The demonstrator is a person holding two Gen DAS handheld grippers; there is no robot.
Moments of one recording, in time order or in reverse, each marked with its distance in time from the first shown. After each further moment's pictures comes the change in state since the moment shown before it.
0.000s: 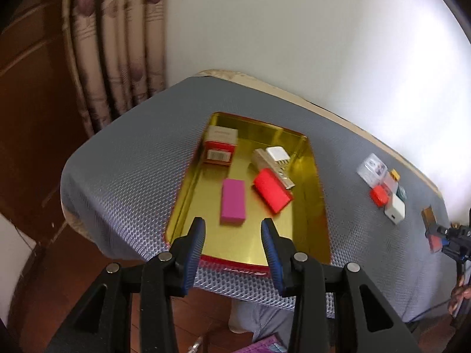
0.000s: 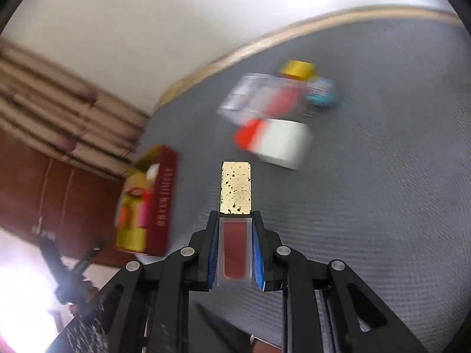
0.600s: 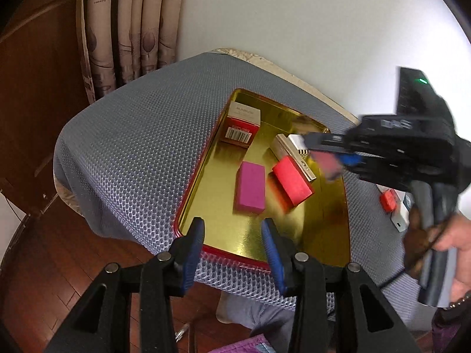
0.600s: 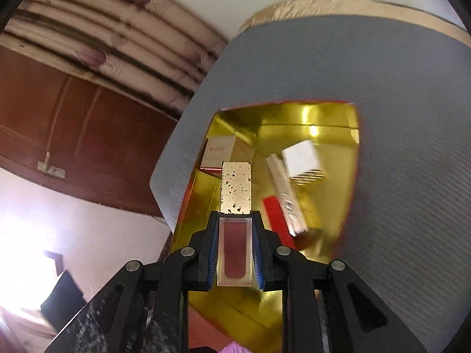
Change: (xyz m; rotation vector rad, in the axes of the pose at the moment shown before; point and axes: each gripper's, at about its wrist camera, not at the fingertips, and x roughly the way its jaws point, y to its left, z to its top) left arm 0.029 0.025 -0.005 -0.094 0.083 -0.018; right arm 0.227 0.202 0.042 -0.246 0.348 0.130
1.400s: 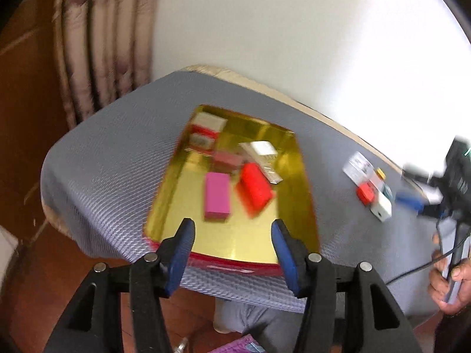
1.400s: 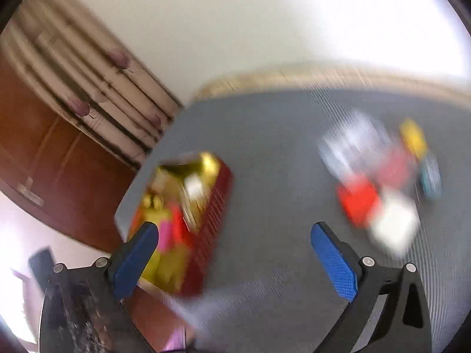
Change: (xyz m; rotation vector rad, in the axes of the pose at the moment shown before) left arm -0.022 -0.034 -0.009 0.150 -0.081 -0.083; right arm -0.157 -0.092 -0.086 0.096 -0.285 -0.170
